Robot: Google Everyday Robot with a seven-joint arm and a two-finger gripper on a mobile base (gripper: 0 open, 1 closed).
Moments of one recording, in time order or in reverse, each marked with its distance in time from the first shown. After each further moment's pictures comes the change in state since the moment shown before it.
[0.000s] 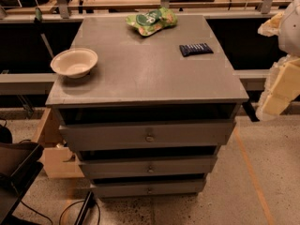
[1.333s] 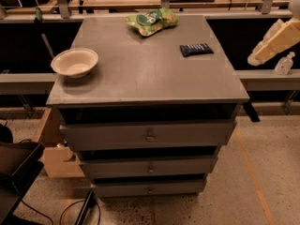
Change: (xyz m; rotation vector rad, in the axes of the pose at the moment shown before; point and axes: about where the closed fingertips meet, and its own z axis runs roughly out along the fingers) arm 0.005 -0.134 0.010 0.265 -0.326 0.066
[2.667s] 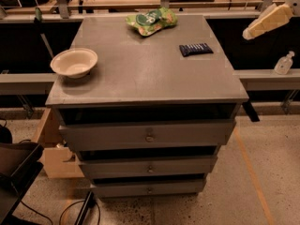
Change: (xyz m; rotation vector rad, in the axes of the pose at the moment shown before) arm 0.040 -0.112 0.066 0.077 -0.178 0.174
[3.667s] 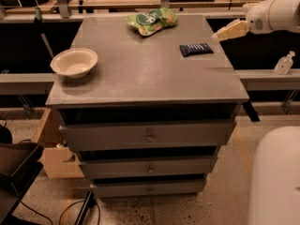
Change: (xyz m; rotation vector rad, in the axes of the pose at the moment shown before) arm 0.036 -0.028 0.139 -0.038 -0.162 0.263
